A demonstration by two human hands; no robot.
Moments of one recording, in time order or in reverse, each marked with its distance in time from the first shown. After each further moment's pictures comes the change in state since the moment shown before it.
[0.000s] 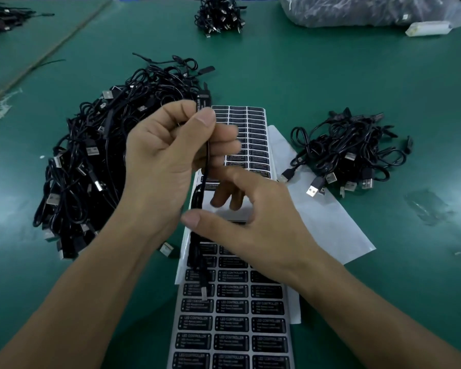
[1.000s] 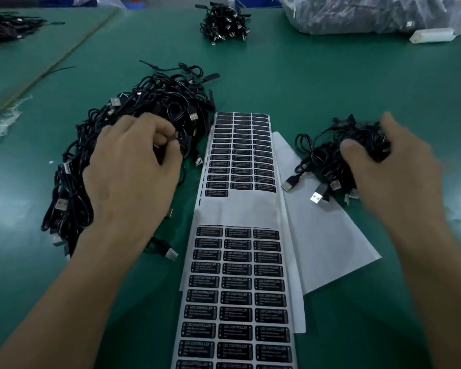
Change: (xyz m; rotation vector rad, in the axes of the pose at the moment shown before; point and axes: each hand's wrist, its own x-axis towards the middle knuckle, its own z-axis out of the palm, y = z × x) left_hand 0.011 -0.008 -0.043 1.307 0.303 0.272; right_hand 0.011 0.031 -0.102 -0.412 0.569 0.431
